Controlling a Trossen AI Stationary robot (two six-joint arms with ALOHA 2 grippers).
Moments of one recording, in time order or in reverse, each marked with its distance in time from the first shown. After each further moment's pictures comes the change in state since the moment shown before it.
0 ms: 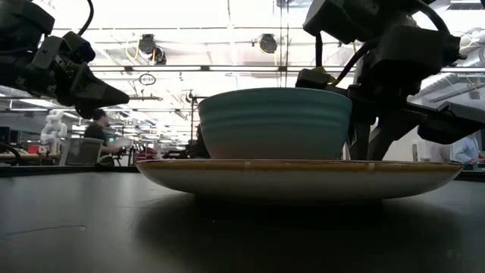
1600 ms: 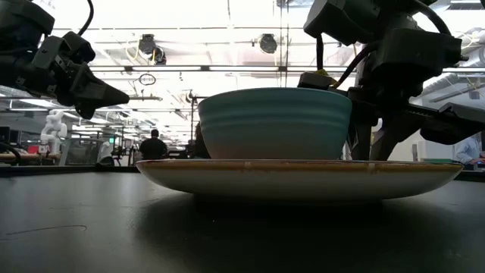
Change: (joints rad) left arm 0.000 0.000 0.000 0.000 0.000 0.000; right arm -0.001 0.001 -0.003 -0.002 -0.001 0.011
